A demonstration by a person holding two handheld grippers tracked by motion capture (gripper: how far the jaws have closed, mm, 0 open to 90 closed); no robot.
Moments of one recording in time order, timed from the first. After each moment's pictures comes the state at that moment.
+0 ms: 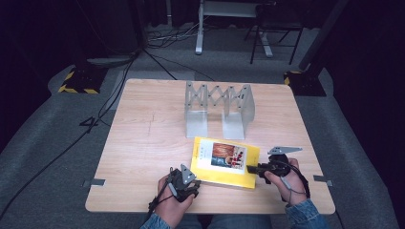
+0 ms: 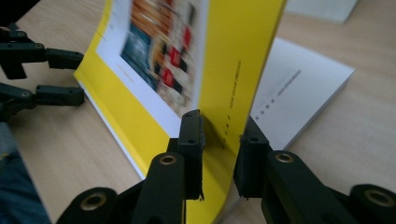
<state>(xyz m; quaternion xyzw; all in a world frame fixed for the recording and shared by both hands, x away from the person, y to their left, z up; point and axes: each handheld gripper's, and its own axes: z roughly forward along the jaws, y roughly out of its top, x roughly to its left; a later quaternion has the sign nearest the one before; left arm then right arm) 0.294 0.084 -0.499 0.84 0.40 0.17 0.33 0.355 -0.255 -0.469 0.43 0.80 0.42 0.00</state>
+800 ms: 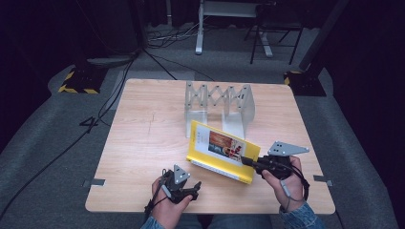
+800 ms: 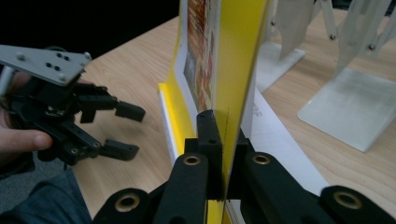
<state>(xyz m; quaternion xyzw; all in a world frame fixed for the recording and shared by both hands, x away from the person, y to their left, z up) 0.287 0.096 -0.492 0.79 0.45 0.12 0.40 0.325 -0.215 -0.393 0.32 0.79 0.51 0.10</state>
